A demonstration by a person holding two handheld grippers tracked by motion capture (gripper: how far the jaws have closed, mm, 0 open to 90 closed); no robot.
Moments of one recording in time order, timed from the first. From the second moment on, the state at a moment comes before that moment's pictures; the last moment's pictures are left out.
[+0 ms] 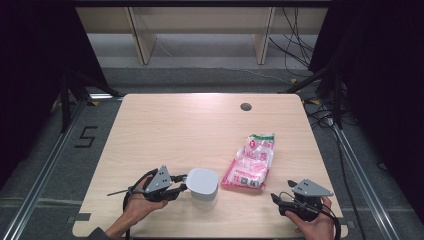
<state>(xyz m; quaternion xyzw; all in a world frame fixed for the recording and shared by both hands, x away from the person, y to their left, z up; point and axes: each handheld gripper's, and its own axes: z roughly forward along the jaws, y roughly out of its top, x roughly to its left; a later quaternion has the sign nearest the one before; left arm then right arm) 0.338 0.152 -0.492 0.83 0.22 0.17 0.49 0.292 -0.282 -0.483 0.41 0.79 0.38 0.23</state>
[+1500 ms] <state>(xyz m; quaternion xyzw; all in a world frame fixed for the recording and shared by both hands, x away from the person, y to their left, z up) 0.332 0.184 -0.487 0.83 0.11 0.09 0.53 0.290 -0.279 -0.483 0.42 0.79 0.38 0.22</state>
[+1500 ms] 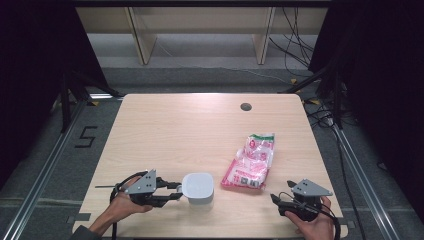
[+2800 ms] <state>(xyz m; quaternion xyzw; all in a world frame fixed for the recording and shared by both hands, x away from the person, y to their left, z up) 0.373 0.164 -0.483 0.84 0.13 0.17 0.49 0.292 -0.281 -0.483 0.41 0.80 0.38 0.22</state>
